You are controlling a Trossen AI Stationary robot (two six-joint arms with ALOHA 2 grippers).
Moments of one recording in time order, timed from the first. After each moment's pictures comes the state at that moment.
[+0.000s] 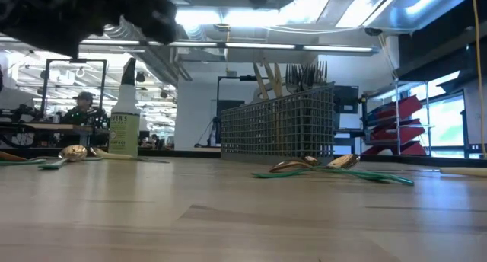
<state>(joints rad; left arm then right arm) -0.17 1.32 0.32 1.10 0.43 -0.06 0.38 1.84 1.33 0.11 0.16 0.28</state>
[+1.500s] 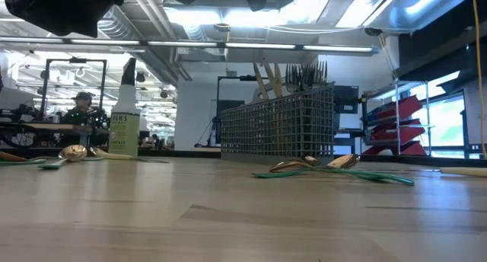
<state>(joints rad) -0.25 1.42 0.48 1.16 0.43 0.02 0.38 1.85 1.33 0.10 0.15 0.28</state>
